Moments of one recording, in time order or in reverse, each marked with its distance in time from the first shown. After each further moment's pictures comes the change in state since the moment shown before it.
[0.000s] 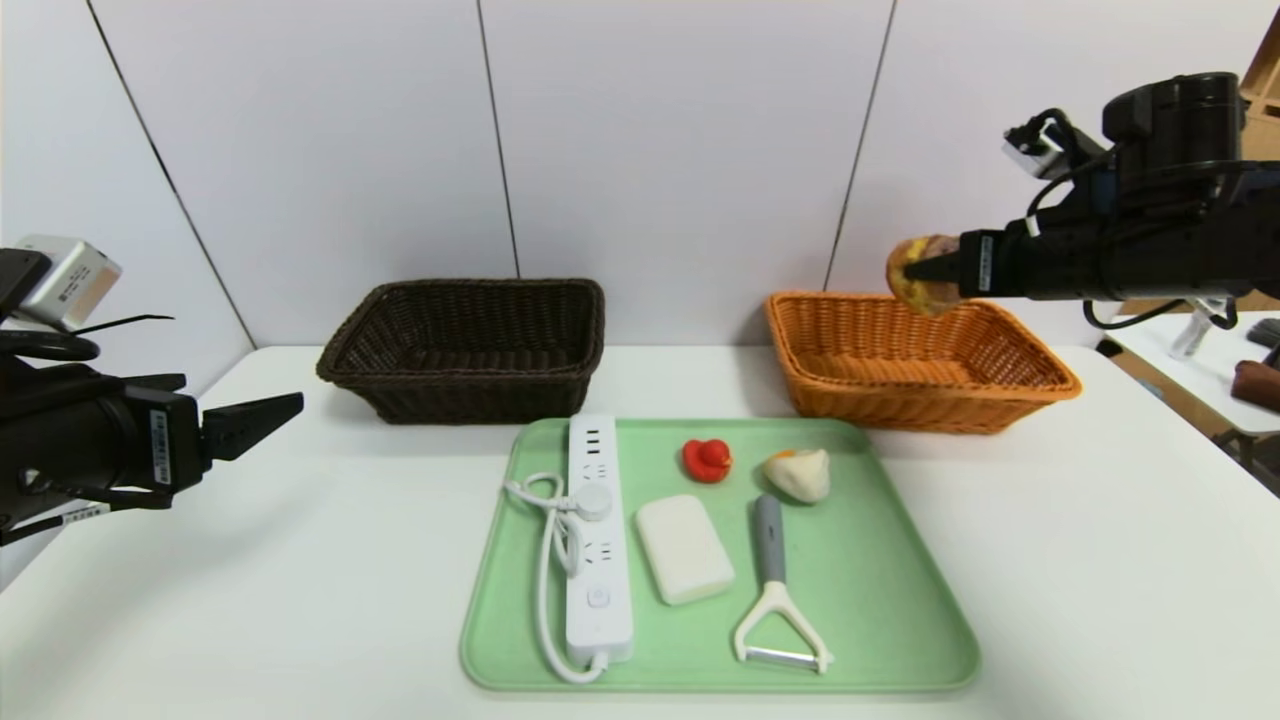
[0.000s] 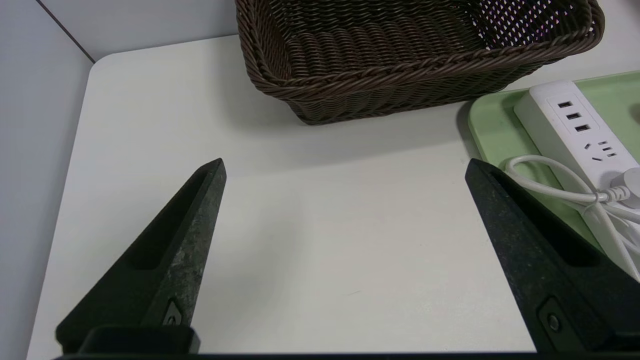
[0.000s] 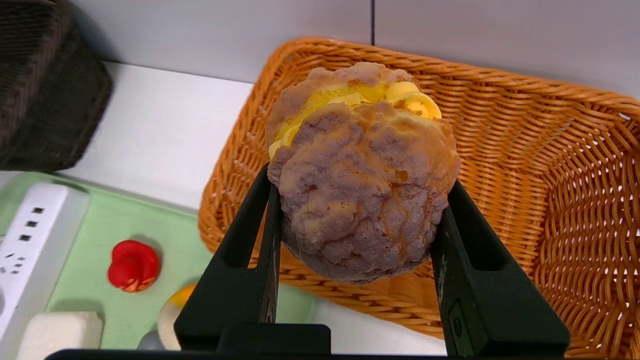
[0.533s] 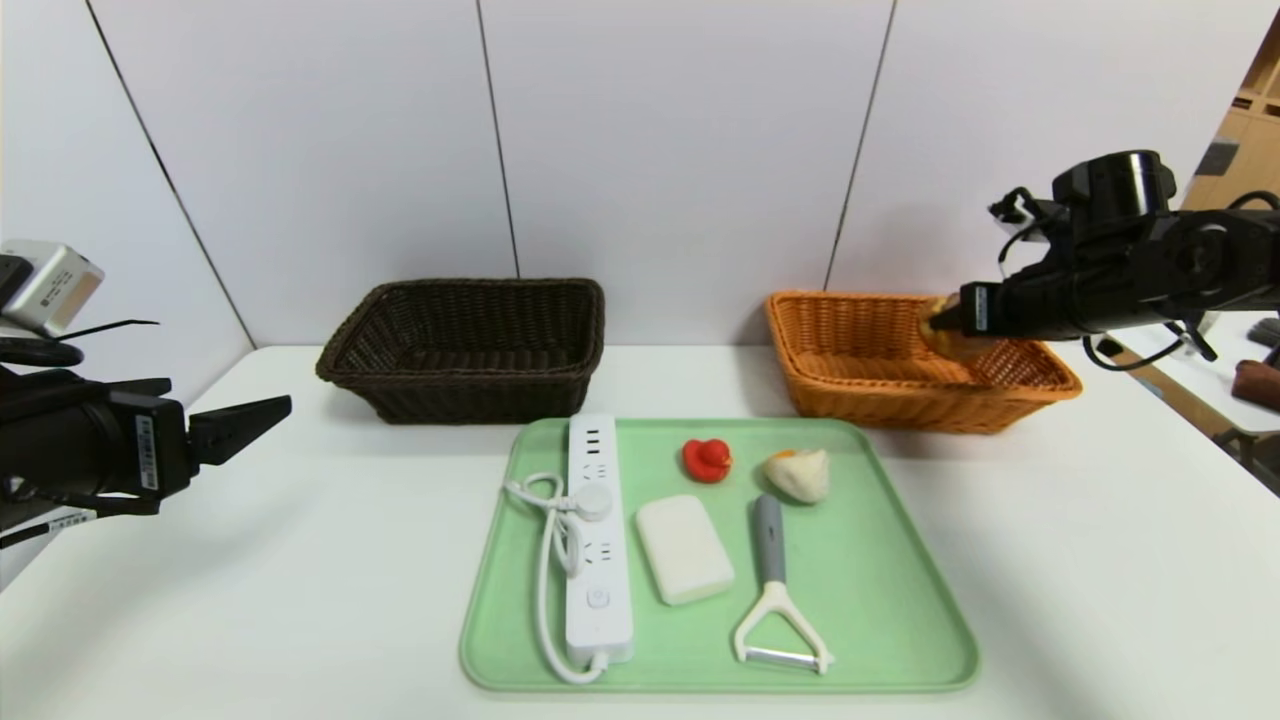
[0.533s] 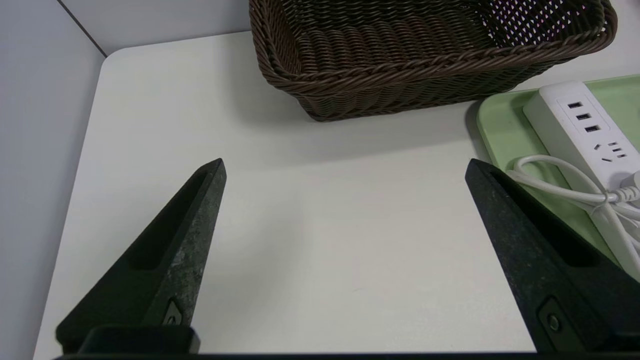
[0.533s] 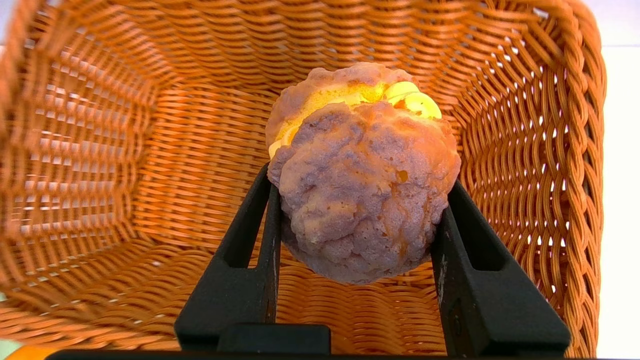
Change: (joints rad) left arm 0.020 -0.017 0.013 0.000 0.001 -0.003; right arm -0.111 0.189 -0.100 0.093 -0.096 -0.009
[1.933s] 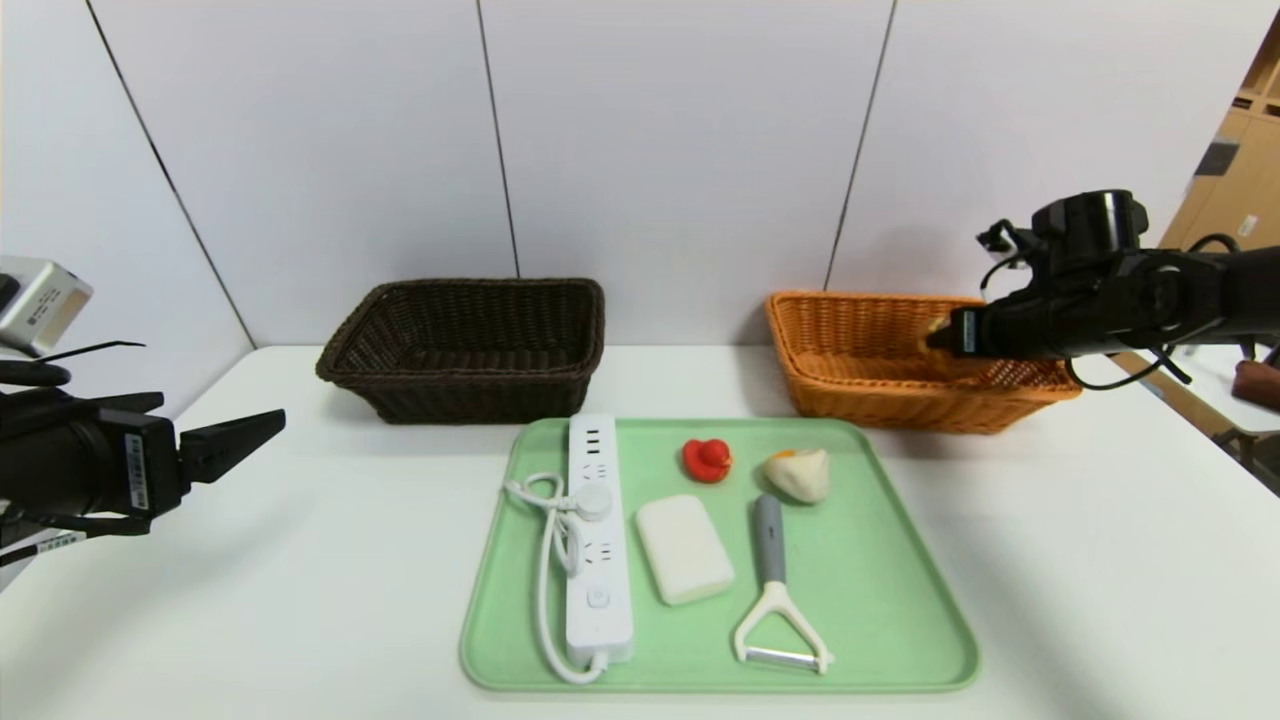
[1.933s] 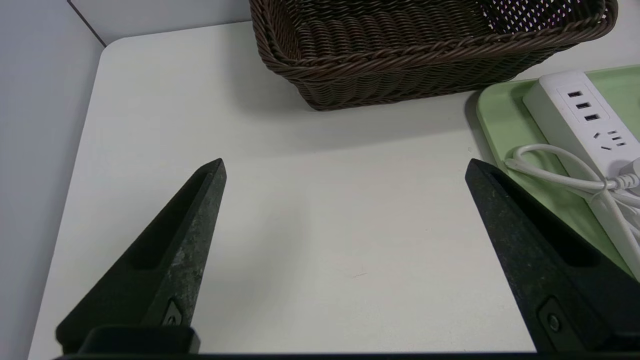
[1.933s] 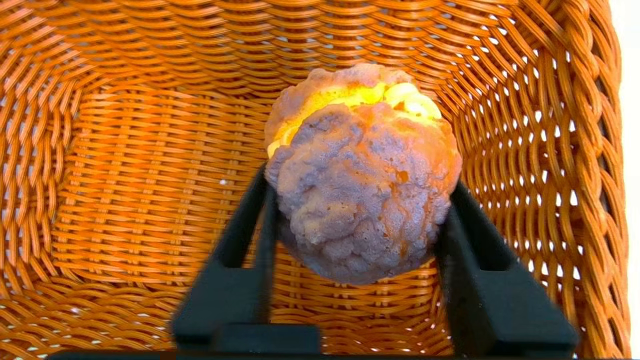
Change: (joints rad) left arm 0.003 -0.031 0.034 0.000 0.000 -0.005; right arm -0.011 0.061 0.060 -0.131 -0.049 -0.003
